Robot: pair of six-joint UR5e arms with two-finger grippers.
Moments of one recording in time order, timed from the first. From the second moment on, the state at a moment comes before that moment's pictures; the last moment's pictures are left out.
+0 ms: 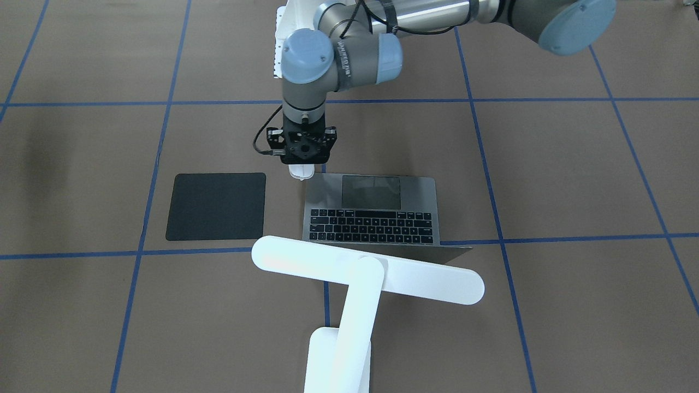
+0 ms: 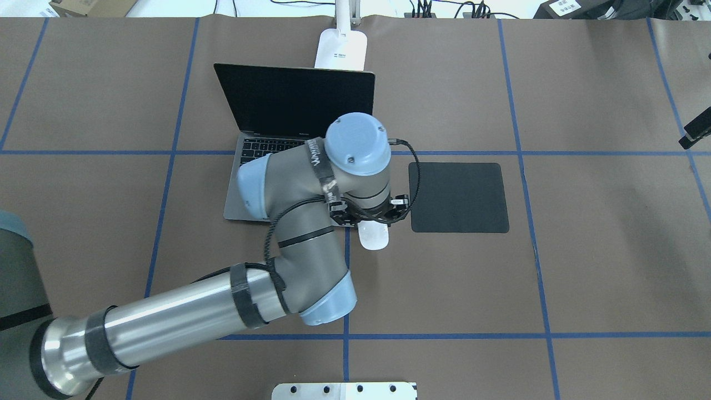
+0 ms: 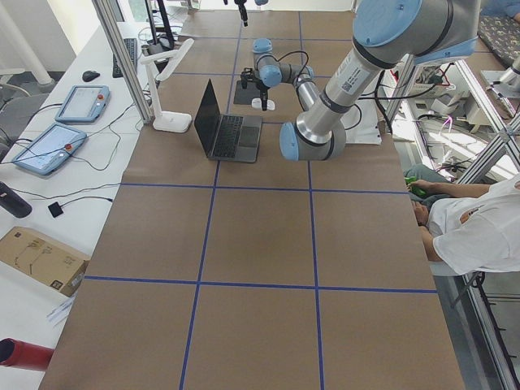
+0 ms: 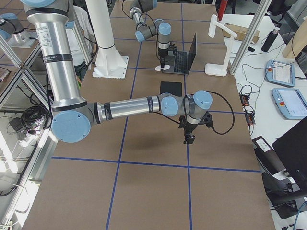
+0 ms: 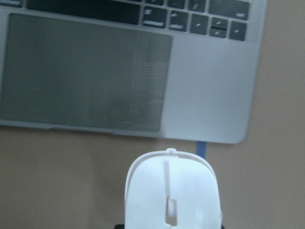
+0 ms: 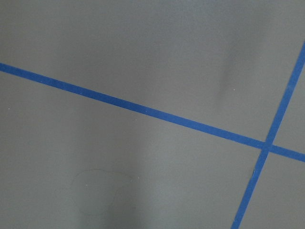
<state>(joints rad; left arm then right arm) -0.46 -2.64 -1.26 -1.65 -1.91 -1.32 1.34 -1.39 1.56 -1.69 2.33 -0.06</state>
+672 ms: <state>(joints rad) -0.44 -2.96 -0.76 -1.80 -1.77 -1.28 1.34 -1.39 1.55 -1.69 2.34 -0.06</state>
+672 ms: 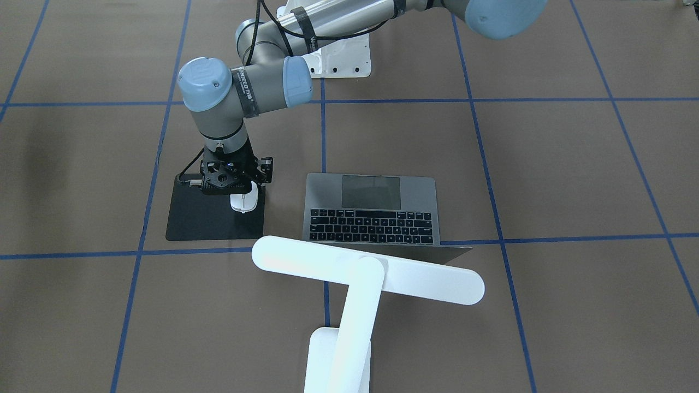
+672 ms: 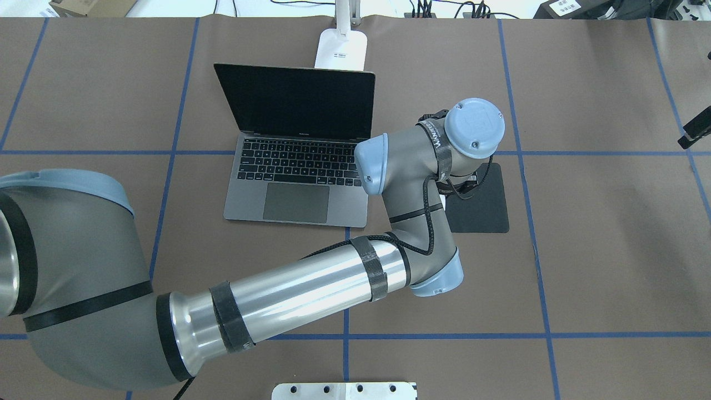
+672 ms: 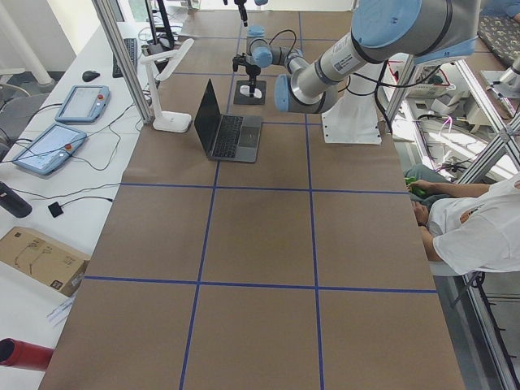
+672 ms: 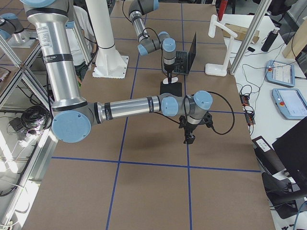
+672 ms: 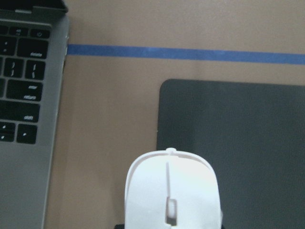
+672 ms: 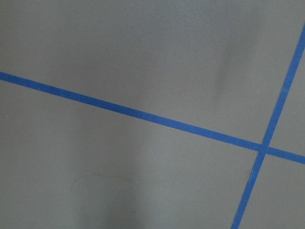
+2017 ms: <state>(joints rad) -0.41 -2.99 -0.66 -1.91 -1.76 -1.42 1.34 -1.38 1.55 -1.69 2.35 -0.06</state>
